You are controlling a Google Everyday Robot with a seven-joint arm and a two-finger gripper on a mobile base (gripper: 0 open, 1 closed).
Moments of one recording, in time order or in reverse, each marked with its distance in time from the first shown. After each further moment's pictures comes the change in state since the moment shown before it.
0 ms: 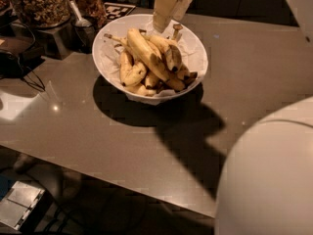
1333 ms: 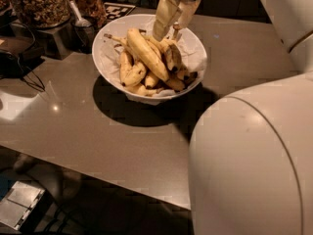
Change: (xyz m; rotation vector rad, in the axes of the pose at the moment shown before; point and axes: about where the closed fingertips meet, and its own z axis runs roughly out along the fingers) arm 0.005 -0.028 0.038 -0.065 0.032 0.101
